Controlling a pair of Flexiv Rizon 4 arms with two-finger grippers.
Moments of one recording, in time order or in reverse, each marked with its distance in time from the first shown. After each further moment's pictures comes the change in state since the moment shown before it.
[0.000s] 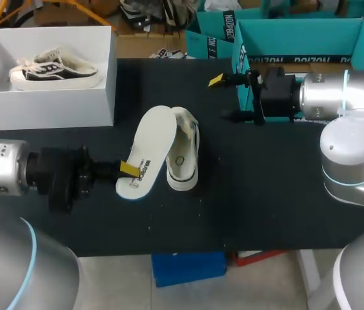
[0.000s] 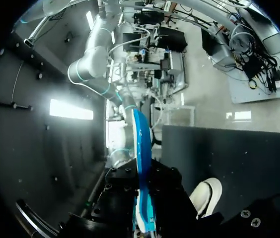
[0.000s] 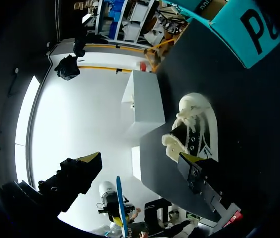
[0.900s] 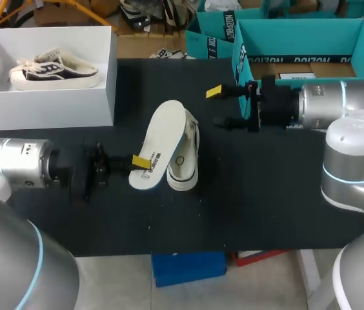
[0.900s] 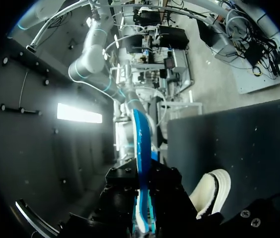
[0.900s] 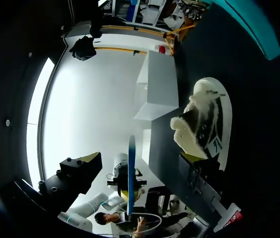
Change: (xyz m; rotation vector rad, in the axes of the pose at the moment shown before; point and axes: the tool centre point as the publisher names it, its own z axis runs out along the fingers) left arm 0.029 0.049 0.021 0.037 -0.073 0.031; right arm -0.009 -0.027 0.005 0.167 0.146 -0.089
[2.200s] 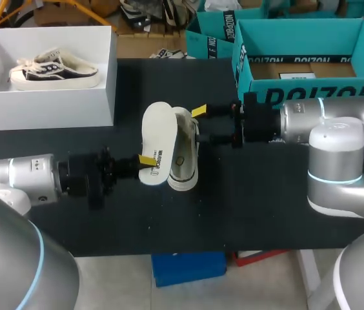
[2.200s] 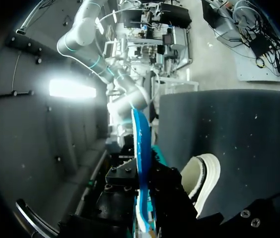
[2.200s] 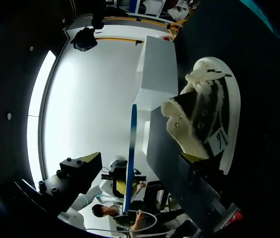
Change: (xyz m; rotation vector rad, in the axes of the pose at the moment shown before) left arm 0.030 0.028 0.006 -0.244 0.044 -0.040; right arm -0.034 -0.025 0.038 0.076 0.025 -0.025
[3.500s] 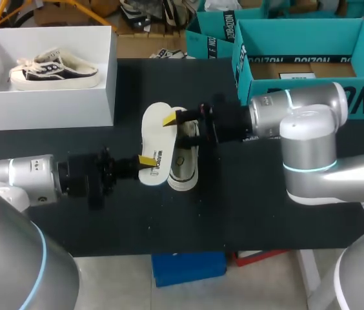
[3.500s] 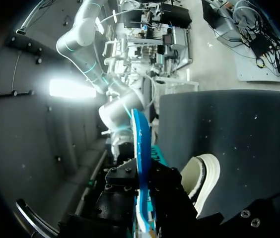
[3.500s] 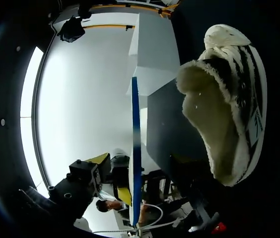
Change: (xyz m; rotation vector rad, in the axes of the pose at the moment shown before) left arm 0.000 0.000 -0.001 0.000 -0.001 0.000; right arm 0.010 -0.020 0.060 0.103 -0.049 0.081
